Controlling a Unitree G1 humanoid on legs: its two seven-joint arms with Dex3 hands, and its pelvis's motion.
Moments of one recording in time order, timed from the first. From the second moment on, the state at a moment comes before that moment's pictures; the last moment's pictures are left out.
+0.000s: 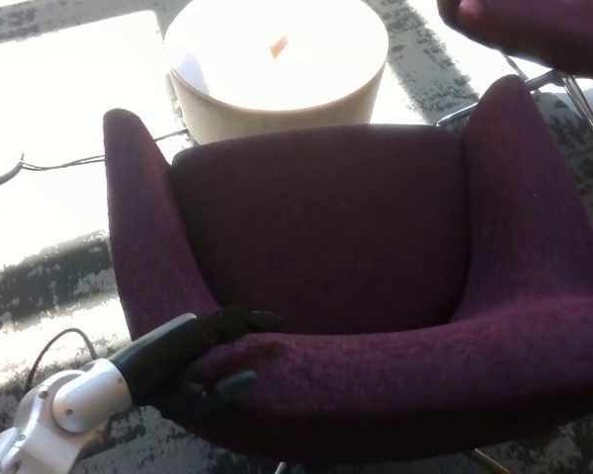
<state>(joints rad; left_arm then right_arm) -0.32 0.44 -0.32 0.59 0.21 -0.32 -0.40 -0.02 -0.23 -0.01 1.25 -0.19 -0.67 -0.11</state>
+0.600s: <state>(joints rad) -0.29 0.49 -0.21 0.70 0.15 -0.40 -0.40 -0.01 -0.23 -0.01 1.26 -0.19 -0.68 -0.11</state>
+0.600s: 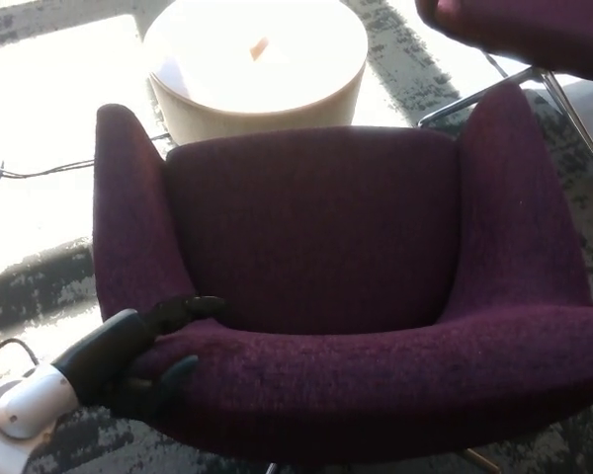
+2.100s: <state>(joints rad) 0.10 0.29 0.21 1.15 -0.09 -0.55 -0.41 0.04 -0.23 0.02 1.26 -0.20 -0.68 -0.12</state>
